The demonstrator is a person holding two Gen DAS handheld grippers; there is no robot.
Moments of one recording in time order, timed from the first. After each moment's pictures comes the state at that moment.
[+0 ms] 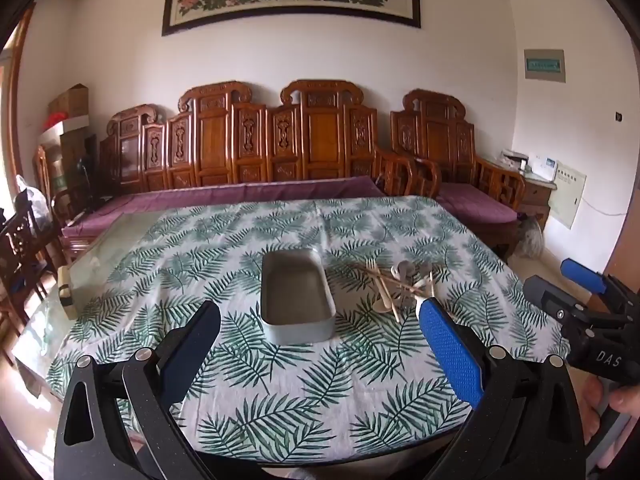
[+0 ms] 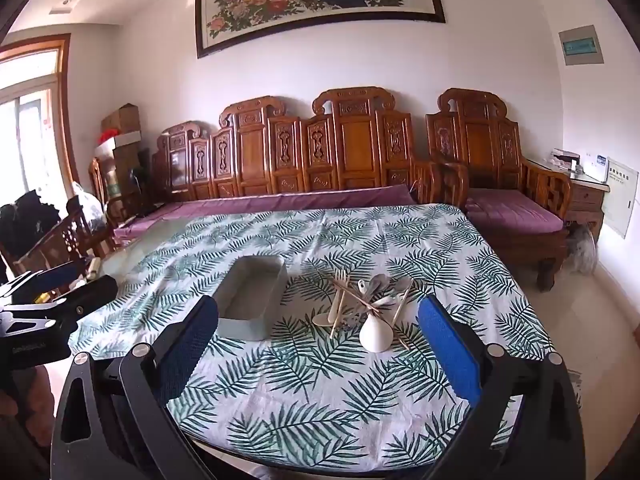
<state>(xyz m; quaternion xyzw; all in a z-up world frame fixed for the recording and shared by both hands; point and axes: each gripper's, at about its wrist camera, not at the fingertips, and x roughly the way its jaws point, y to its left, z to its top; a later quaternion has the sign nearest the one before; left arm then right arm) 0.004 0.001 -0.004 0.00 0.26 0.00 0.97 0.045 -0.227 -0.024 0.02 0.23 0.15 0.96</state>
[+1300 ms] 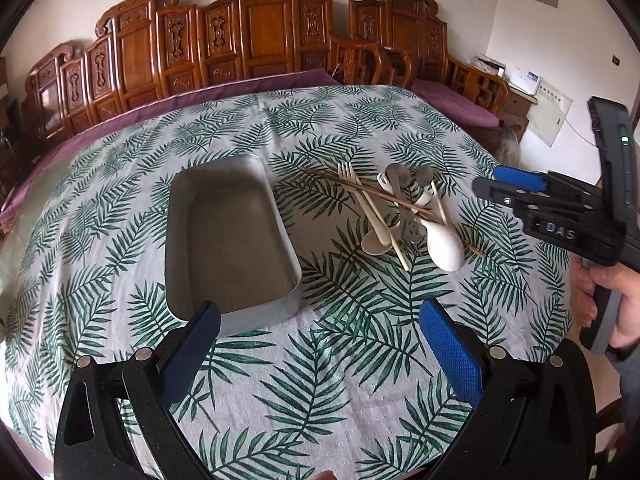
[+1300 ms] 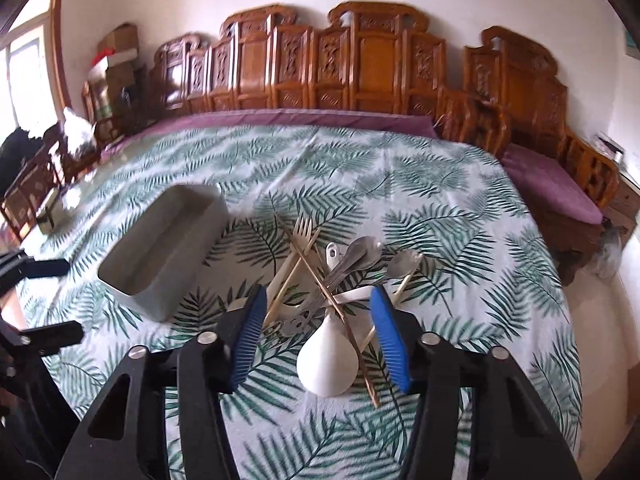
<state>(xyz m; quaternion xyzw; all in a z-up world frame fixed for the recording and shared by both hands) 0.161 -0.014 -0.114 0.02 0.43 -0.10 0.90 0.256 -0.228 -0.132 -0.06 0.37 0.20 0.91</state>
